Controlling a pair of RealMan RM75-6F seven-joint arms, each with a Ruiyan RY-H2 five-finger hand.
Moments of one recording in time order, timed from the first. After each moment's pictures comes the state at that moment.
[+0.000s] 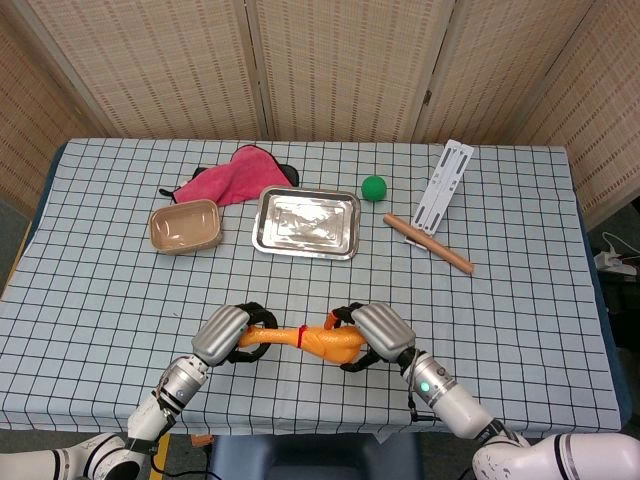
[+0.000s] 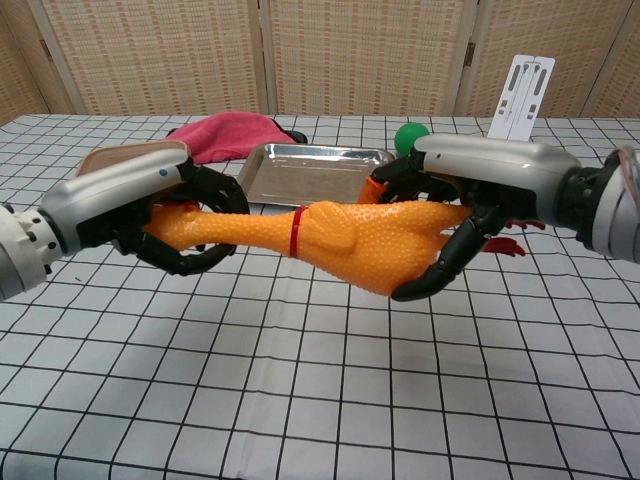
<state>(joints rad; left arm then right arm) -0.60 -1.51 -0.09 -1.67 1.44 1.09 -0.07 0.70 -1.36 0.11 -1.96 -1.10 0.94 -0.22</state>
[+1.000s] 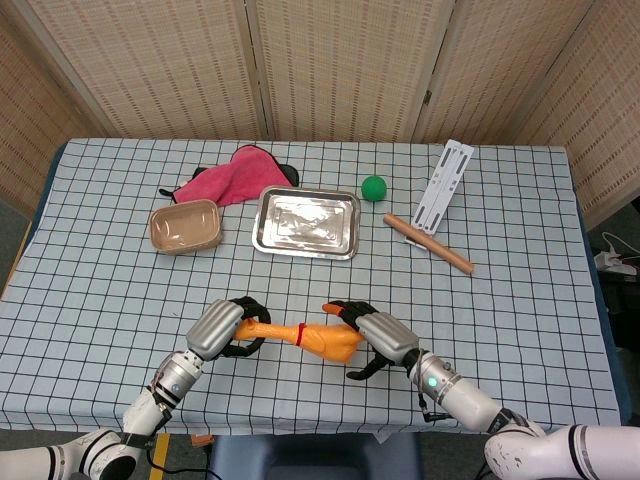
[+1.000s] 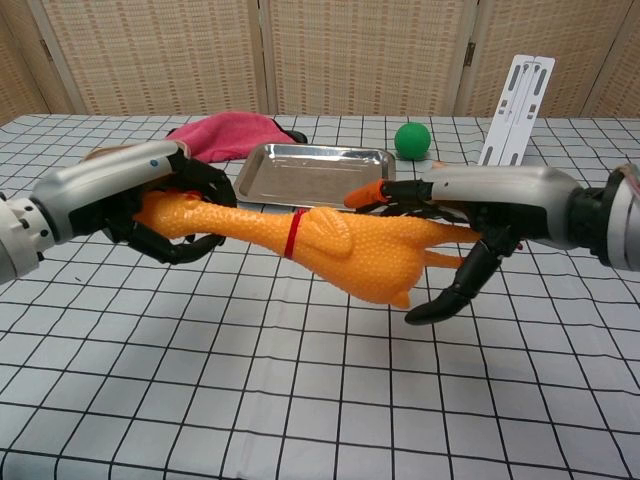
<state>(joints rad) -0.61 -1.49 -0.10 -1.67 1.43 1.08 -0.07 0.72 -1.31 0.11 -1.93 -1.10 0.78 0.00</state>
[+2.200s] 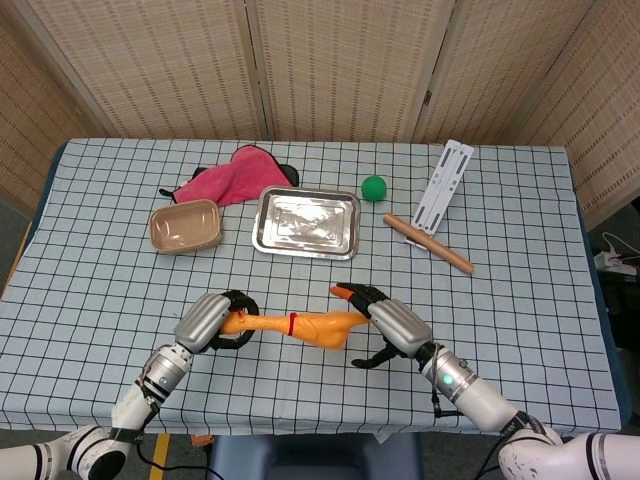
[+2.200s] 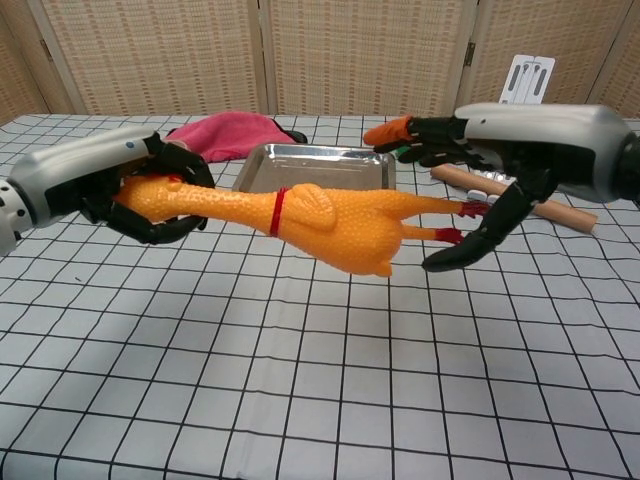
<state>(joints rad) -0.61 -1.43 -0.12 -1.68 1.40 1.05 -0.17 0.66 -1.22 0.13 -1.96 -1.26 0.88 0.13</state>
